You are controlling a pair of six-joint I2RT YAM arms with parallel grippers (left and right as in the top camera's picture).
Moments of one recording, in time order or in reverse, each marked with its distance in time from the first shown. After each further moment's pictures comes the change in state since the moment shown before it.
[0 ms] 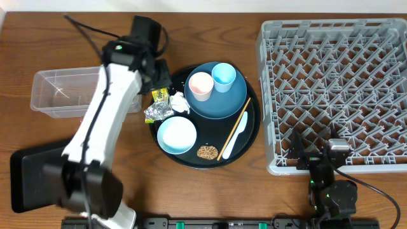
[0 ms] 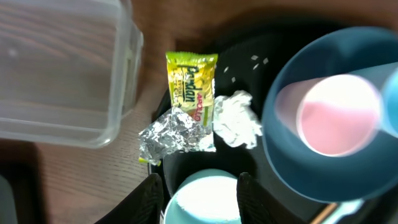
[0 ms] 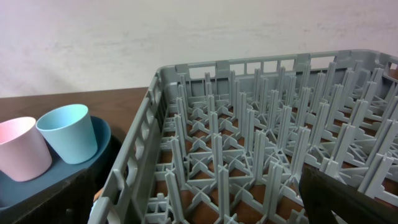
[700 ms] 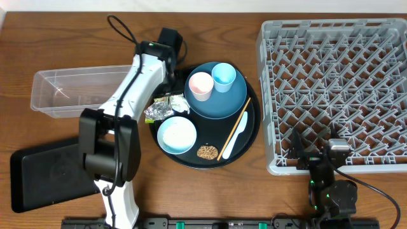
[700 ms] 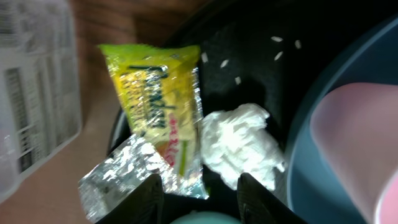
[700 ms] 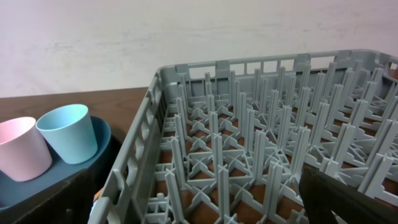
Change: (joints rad) left arm -0.050 0.259 -0.003 0.097 -0.011 0.002; right arm 0.000 0.000 0.000 0.000 0.000 0.000
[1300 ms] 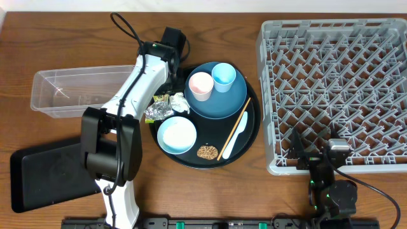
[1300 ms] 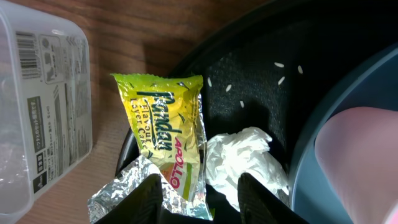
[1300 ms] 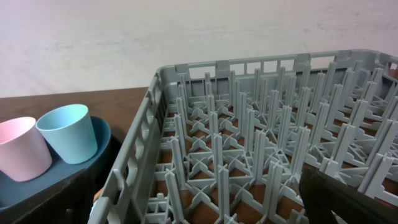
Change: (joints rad) left arm -0.009 0.004 -0.001 0.043 -0.068 0.004; right arm 0.000 0.000 0.000 0.000 0.000 0.000
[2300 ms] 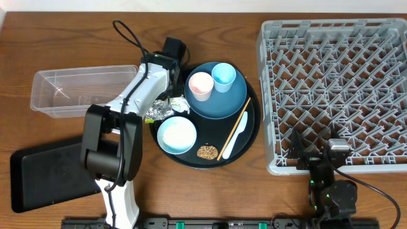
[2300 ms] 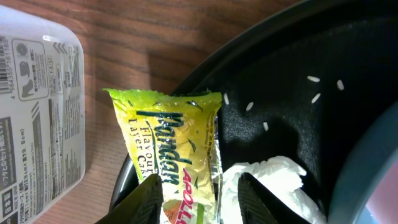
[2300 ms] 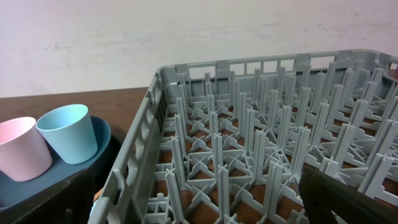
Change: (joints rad) left arm 0.000 0.001 -0.136 0.172 -0.056 0.003; right arm 0.000 0.000 0.000 0.000 0.000 0.000
